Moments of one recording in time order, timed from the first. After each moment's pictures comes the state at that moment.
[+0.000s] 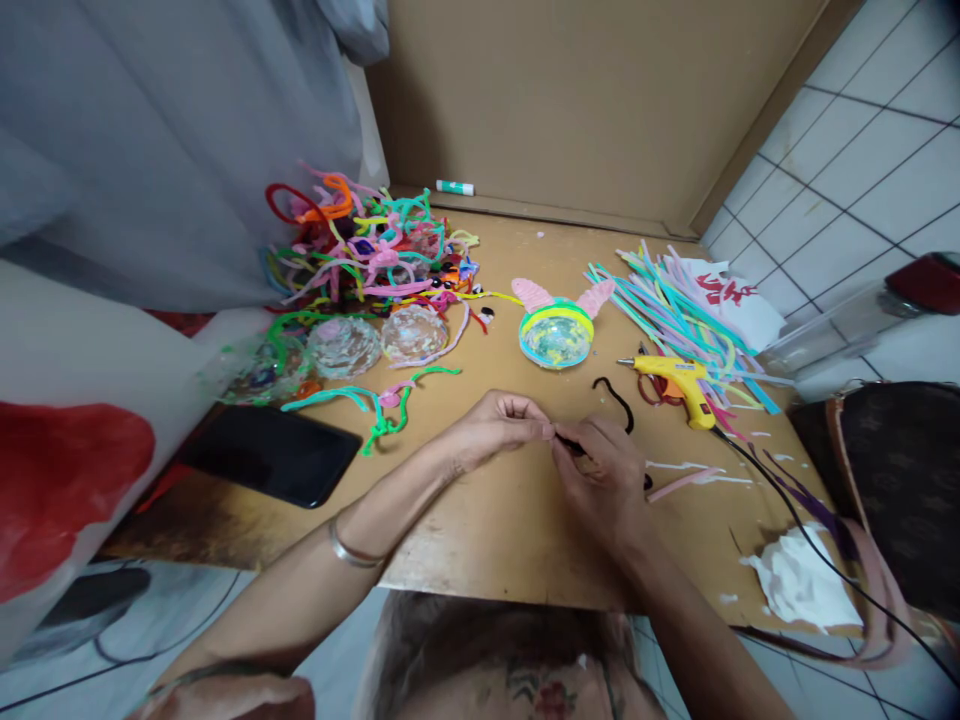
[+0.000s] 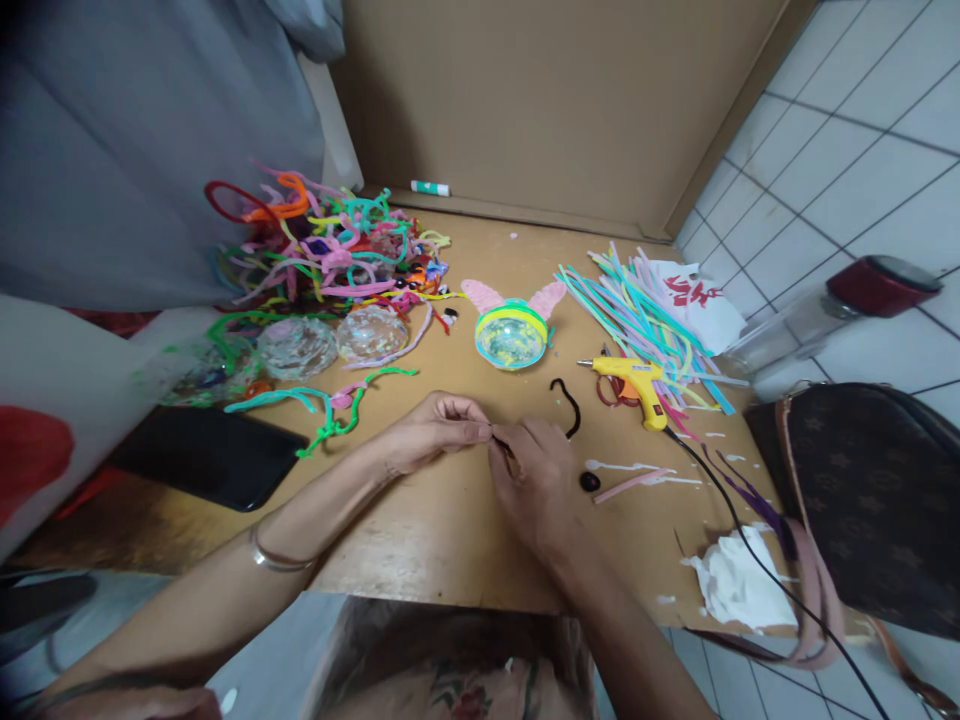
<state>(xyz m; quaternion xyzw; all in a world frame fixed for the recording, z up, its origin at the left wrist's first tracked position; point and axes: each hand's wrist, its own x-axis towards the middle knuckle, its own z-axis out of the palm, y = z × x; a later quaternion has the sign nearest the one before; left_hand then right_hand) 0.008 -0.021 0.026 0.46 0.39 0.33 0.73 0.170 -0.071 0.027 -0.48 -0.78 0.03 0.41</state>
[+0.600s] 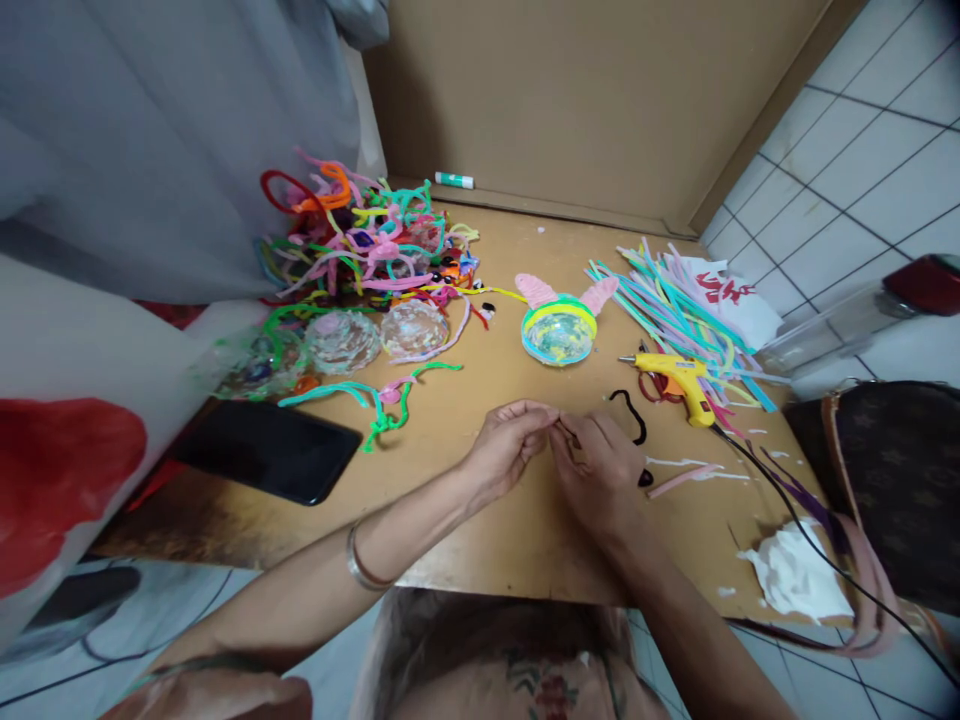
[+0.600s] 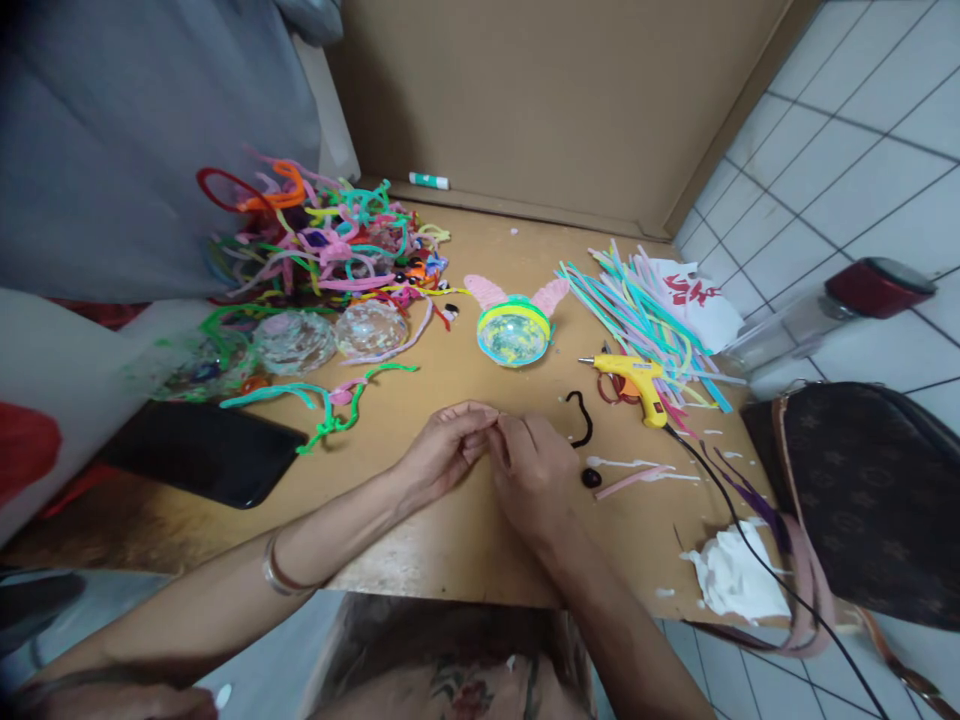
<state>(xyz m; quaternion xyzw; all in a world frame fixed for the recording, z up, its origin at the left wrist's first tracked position) 0.039 -0.042 0.019 0.20 0.36 0.49 0.77 0.163 -0.065 0.016 -0.48 -0.77 -0.11 0.41</state>
